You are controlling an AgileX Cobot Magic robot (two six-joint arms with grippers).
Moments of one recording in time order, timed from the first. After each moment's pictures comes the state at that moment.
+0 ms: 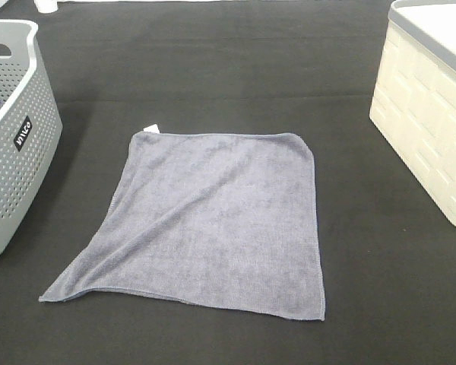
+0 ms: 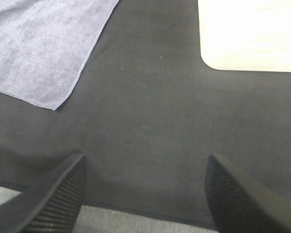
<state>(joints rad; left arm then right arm) 0.08 0.16 -0.73 0.09 1.23 -0.03 0.21 0.18 -0.61 -0.06 1.22 0.05</state>
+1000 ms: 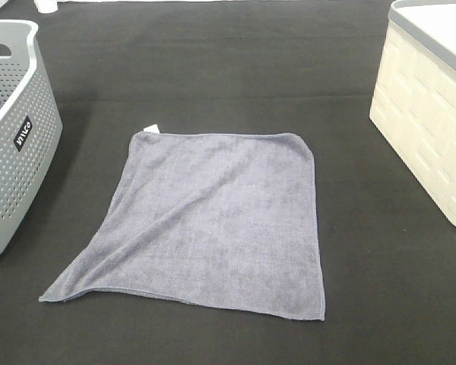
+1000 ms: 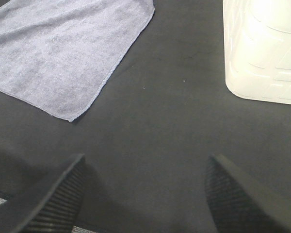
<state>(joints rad) 0.08 0.00 -0.52 -0.01 1.09 -0.01 0.21 0.00 -0.45 0.02 1.11 -0.06</state>
